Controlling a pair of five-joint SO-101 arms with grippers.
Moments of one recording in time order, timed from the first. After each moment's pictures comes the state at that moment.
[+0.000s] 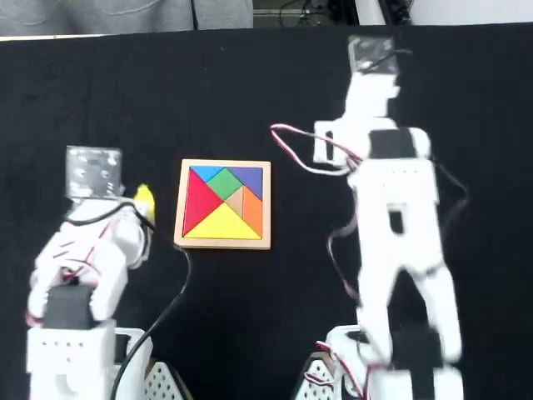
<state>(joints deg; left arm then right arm) -3.6 -73.2 56.7 60.1 -3.6 -2.8 -20.9 12.6 68.1 -5.8</state>
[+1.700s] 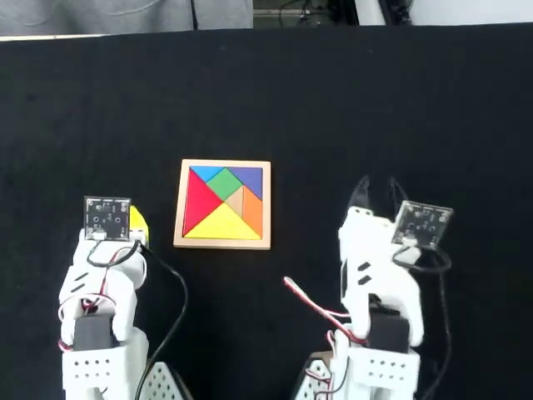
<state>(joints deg) -9.8 -103.5 96.2 46.3 -10.1 8.1 -103.4 96.0 35.5 -7.5</state>
